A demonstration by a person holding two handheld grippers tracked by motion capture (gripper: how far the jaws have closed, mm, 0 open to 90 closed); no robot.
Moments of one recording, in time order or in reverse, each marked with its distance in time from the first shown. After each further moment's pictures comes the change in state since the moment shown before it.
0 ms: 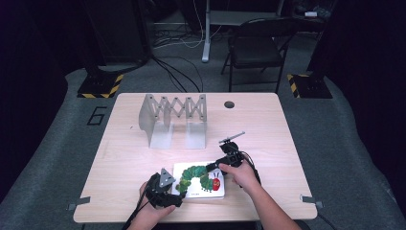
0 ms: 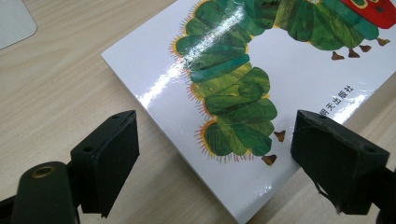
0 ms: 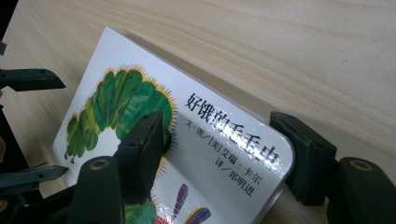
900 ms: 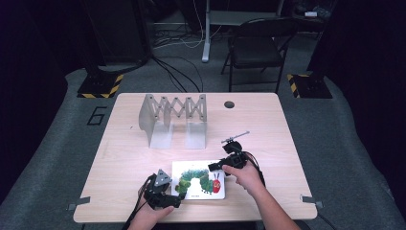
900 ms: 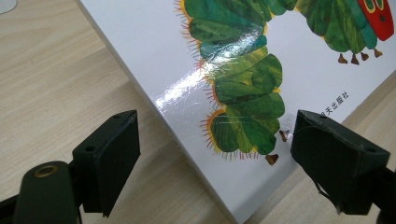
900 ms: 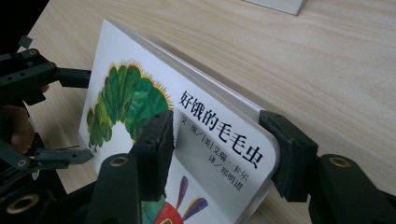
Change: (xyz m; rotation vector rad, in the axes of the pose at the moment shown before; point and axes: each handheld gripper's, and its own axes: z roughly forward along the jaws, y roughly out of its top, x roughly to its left) left arm 0.007 -0.006 0.001 -0.009 -0.079 -0.077; right arm 0.018 -0.006 -0.029 -0.062 0.001 -0.098
